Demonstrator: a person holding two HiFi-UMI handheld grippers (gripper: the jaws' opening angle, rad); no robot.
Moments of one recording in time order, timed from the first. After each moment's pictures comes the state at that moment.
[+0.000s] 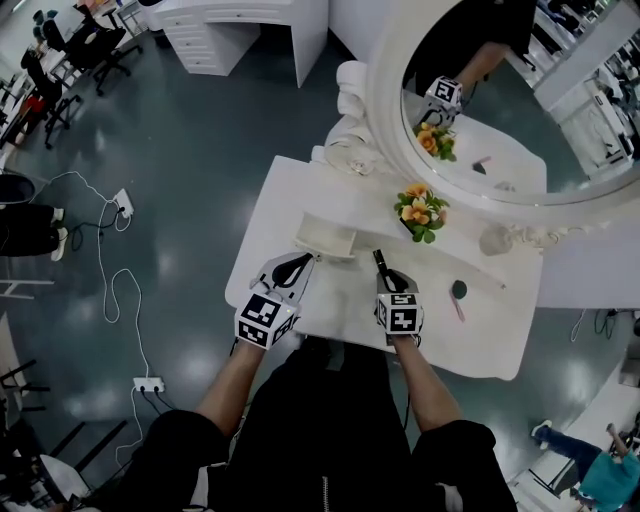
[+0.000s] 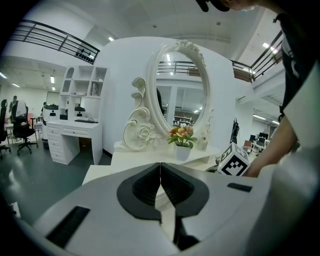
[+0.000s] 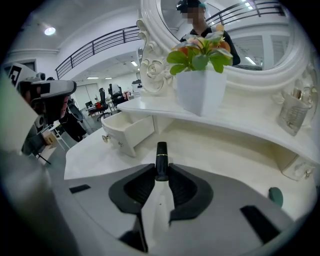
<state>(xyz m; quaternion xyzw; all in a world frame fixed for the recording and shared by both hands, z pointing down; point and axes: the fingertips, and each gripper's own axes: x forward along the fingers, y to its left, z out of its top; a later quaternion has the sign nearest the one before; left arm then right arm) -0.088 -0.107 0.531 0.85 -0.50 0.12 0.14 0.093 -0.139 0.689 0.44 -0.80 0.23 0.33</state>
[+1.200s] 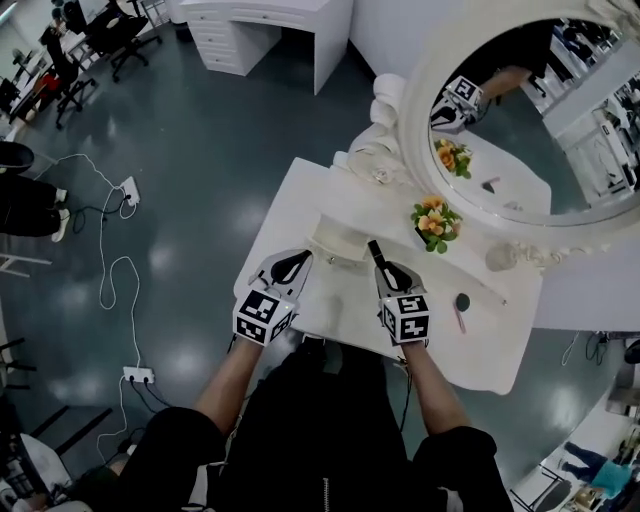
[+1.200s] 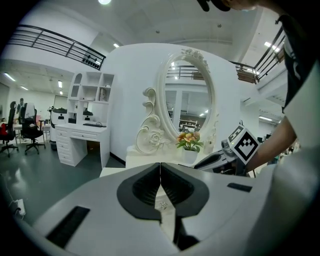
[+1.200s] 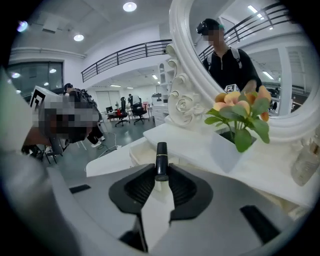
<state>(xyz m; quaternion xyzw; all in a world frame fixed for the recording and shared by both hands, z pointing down) -0.125 -0.096 0.518 0.83 -0.53 0.10 0.13 0.033 -0.144 0.600 0.36 -0.87 0.15 0.28</state>
